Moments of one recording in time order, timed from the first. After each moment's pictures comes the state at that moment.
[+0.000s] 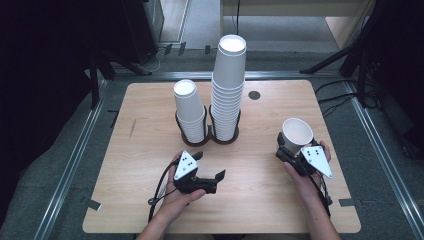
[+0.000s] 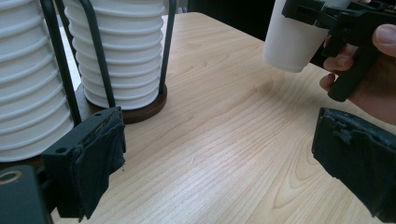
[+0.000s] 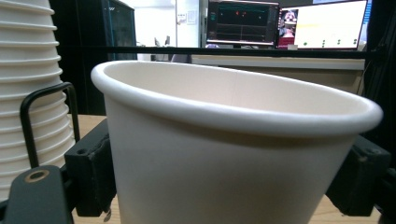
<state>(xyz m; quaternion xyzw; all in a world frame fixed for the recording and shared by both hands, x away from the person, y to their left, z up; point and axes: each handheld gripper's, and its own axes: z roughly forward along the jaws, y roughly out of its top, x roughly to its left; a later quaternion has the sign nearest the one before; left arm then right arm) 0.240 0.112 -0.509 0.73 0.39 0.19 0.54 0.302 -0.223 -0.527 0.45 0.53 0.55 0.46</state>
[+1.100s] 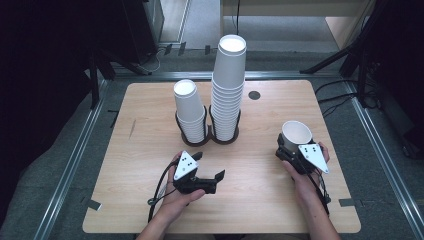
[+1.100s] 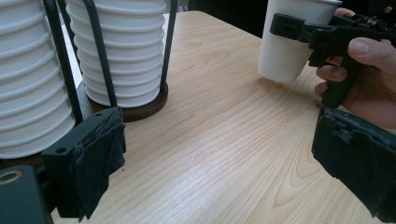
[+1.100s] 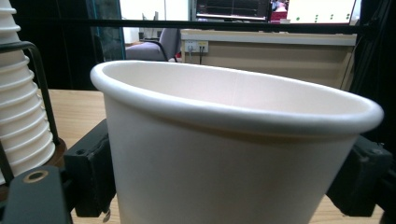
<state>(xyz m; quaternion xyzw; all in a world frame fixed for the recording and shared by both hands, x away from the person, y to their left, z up) 0.240 0.112 -0.510 0.73 0.39 0.19 0.54 0.313 -0.225 -0.543 0.49 0.55 0.51 0.45</state>
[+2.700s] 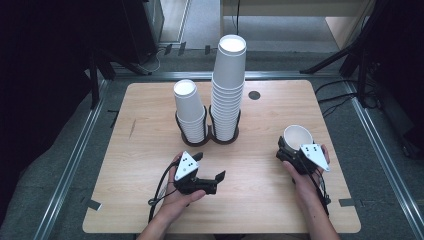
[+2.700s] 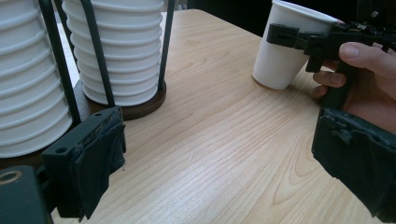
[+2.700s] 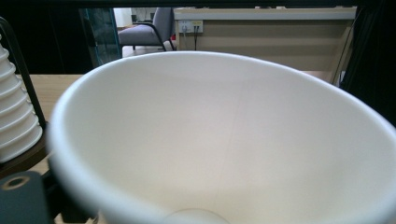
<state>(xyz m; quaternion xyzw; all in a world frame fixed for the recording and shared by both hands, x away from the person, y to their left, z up) 0.239 0.111 -0.511 0.73 0.38 0.19 0.53 0.316 -0.230 -0.550 0.52 0.55 0.49 0.42</state>
